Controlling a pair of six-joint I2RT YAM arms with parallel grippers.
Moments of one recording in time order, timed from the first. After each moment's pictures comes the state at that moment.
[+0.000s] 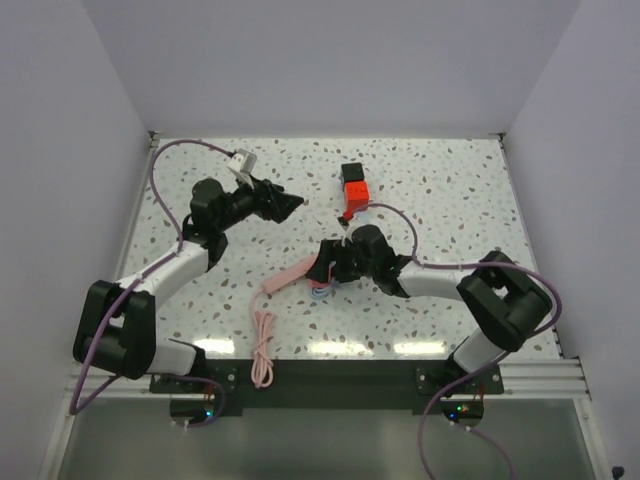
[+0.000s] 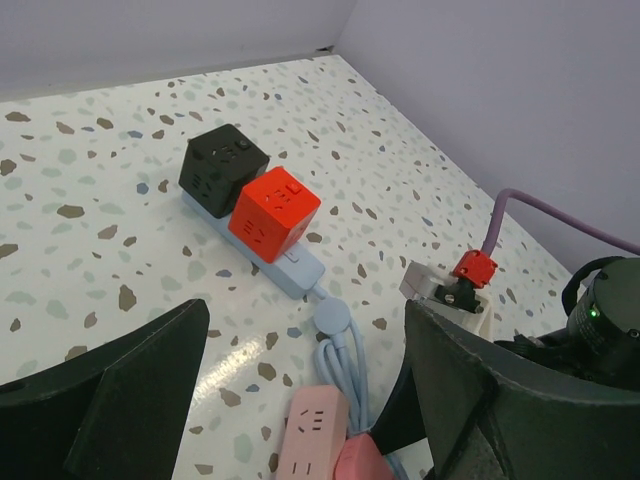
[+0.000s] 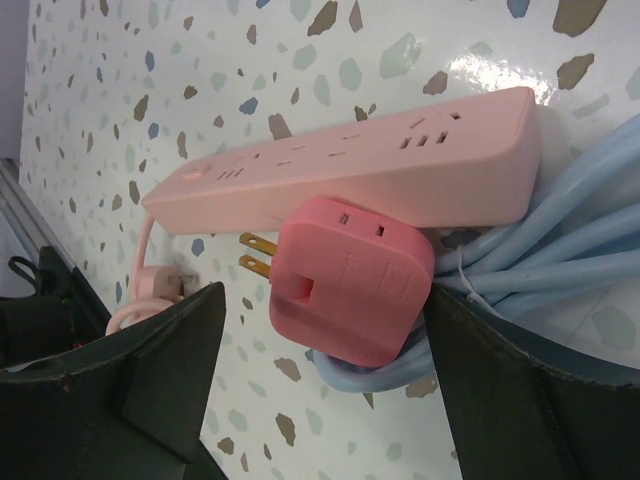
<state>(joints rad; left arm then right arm) -0.27 1.38 0.76 0.57 0.57 -0.40 0.74 1.60 0.68 0.31 -0.22 0.68</state>
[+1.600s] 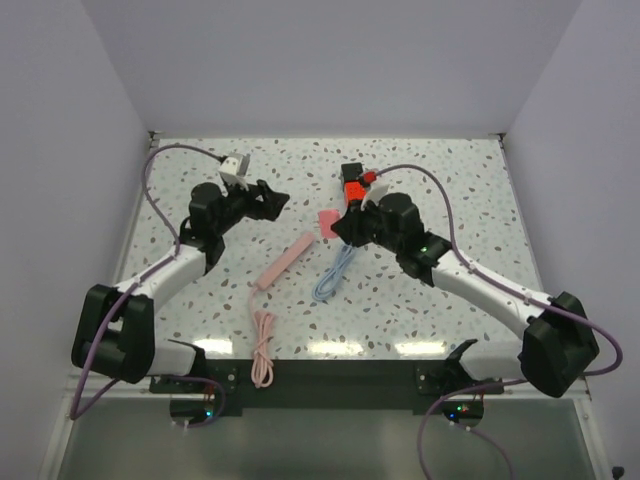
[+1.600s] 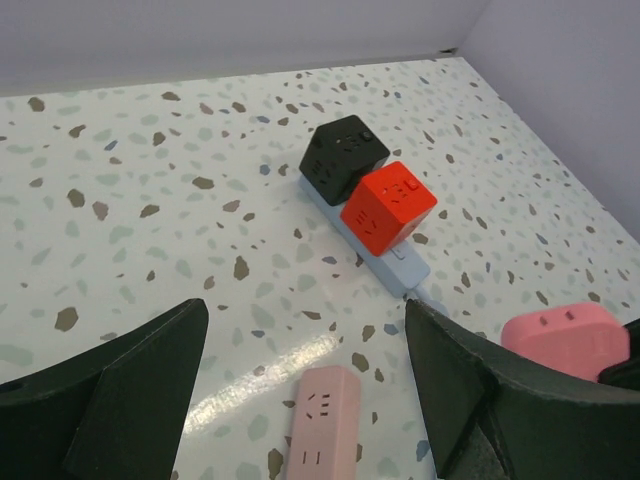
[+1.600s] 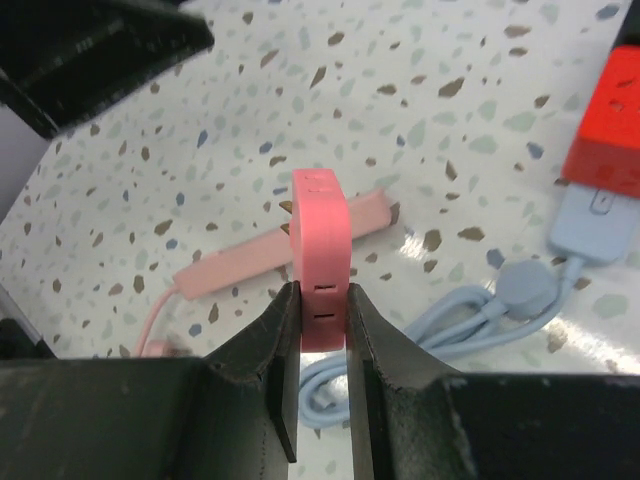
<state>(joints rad) -0.26 1.36 0.74 0.50 0.37 -0.30 0.69 1.29 0.85 0.05 -0.07 0.39</state>
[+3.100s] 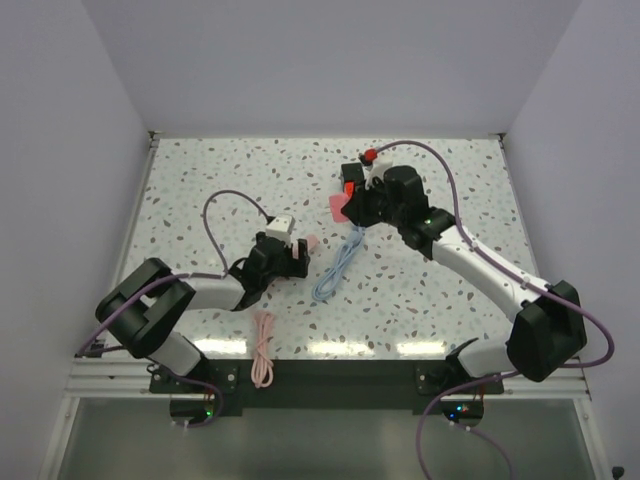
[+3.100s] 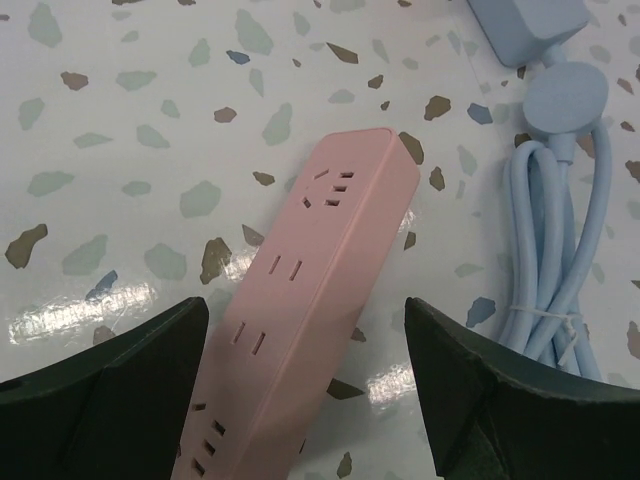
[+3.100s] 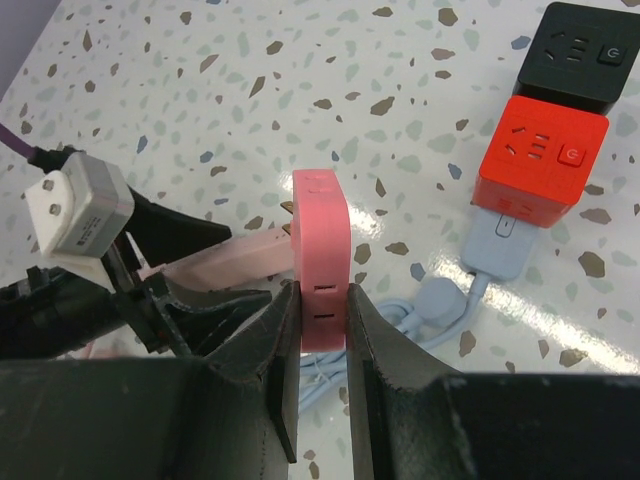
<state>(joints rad) -0.68 1.56 0.50 0.53 -0.24 -0.37 0.56 1.39 1.09 -0.16 -0.12 0.25</state>
